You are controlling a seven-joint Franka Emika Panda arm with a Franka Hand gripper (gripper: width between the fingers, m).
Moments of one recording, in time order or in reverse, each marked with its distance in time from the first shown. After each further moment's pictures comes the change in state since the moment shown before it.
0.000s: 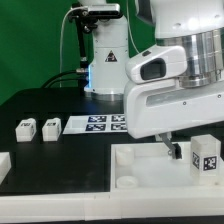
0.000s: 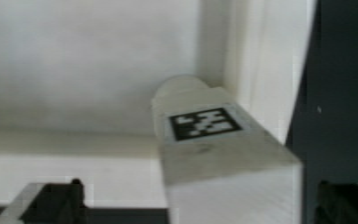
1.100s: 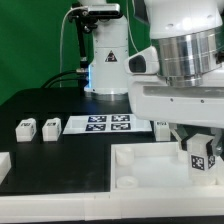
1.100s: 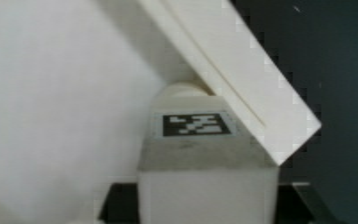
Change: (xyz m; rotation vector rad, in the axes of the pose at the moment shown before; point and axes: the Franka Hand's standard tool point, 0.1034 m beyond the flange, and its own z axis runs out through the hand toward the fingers) arm -0.004 0.002 0.000 0.037 -0.024 1.121
